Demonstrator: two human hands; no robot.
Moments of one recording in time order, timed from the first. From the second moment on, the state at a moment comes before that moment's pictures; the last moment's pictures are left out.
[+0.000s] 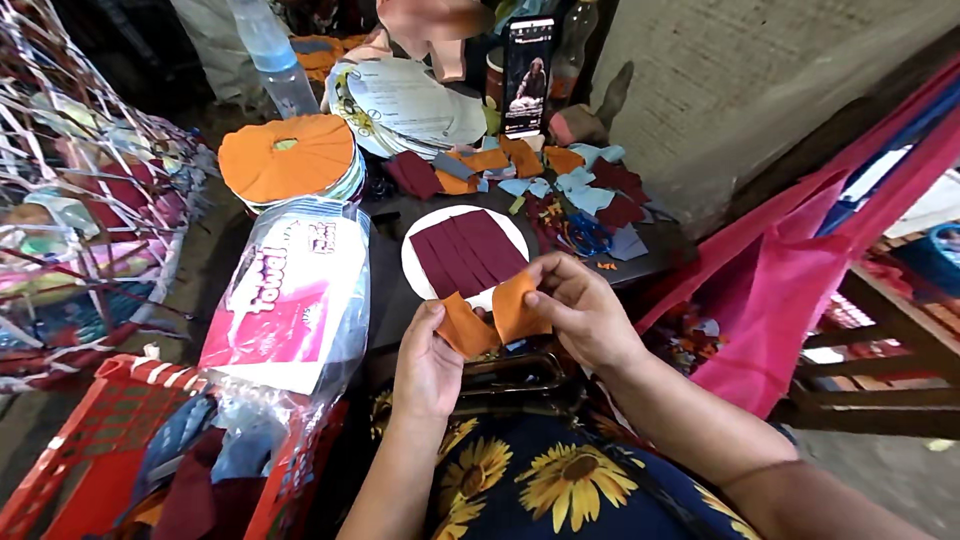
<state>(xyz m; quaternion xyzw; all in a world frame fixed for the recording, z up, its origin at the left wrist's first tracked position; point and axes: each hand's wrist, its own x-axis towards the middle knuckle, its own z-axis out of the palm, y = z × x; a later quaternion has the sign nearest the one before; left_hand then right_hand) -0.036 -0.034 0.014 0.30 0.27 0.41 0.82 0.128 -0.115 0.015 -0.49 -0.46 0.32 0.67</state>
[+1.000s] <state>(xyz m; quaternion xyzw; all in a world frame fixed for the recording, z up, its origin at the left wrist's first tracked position) -0.062 0.003 0.029 0.80 0.45 0.22 0.32 0.136 -0.044 0.029 -0.64 -0.57 0.29 0.44</state>
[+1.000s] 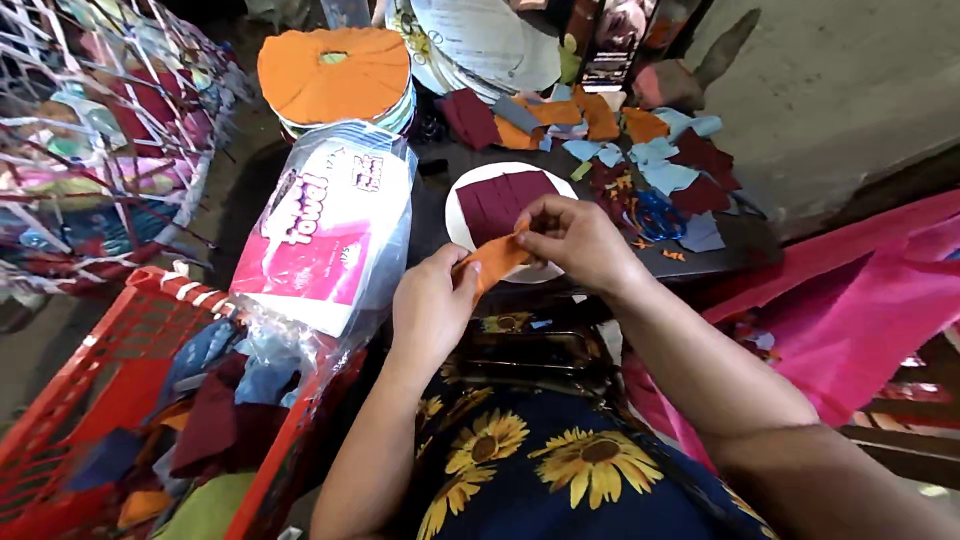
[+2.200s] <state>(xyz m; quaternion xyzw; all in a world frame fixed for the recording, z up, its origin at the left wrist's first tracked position) -0.065 0.012 -0.015 0.89 0.38 0.25 0.02 0.134 -0.003 0.013 -0.65 -0.70 0.04 0.29</state>
